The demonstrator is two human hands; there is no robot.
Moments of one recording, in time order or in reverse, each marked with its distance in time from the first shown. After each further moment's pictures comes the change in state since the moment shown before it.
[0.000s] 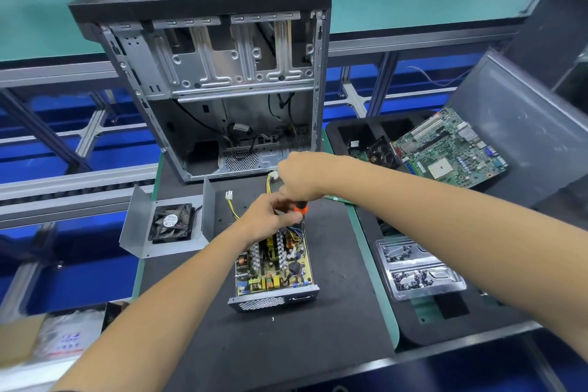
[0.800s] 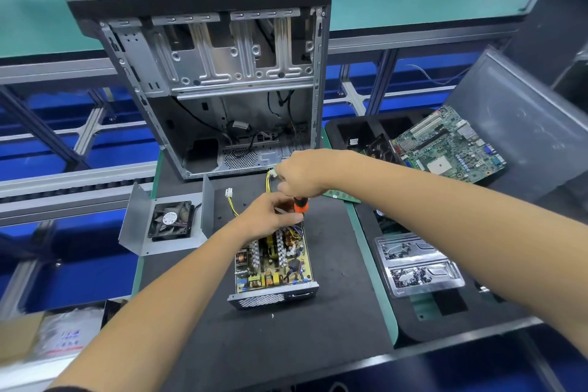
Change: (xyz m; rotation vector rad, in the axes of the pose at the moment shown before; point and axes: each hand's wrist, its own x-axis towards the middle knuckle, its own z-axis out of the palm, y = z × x) left_hand 0.004 -0.006 -0.002 0.098 -0.070 -0.022; right_hand -0.001 0.004 -0.002 -0.019 -0.096 -0.020
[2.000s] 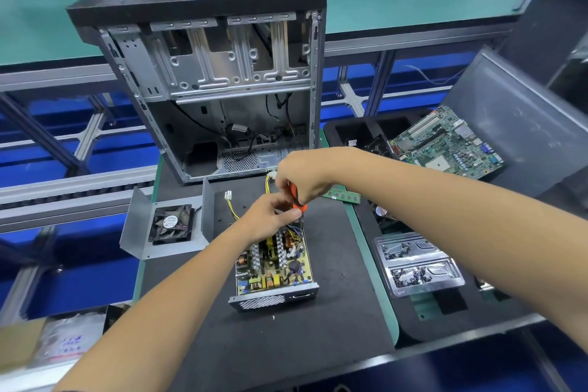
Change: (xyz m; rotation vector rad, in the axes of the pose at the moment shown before) left_hand -0.006 0.007 0.004 -0.001 0.055 0.024; right_hand -0.009 0.004 -0.007 0.020 -0.023 -0.145
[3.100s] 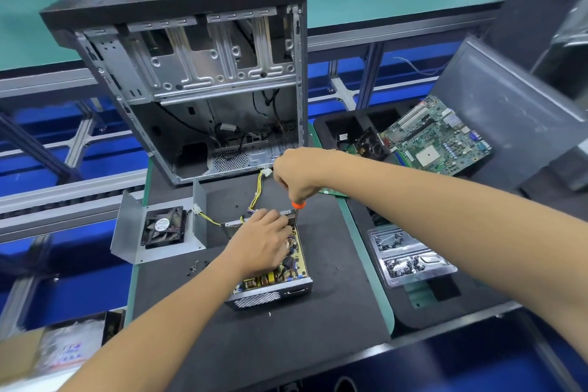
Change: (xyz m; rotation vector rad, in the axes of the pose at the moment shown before) left_hand -0.027 -0.017 0.023 1.395 0.044 0.607; right_hand 0.001 0.002 0.015 -0.056 0.059 0.192
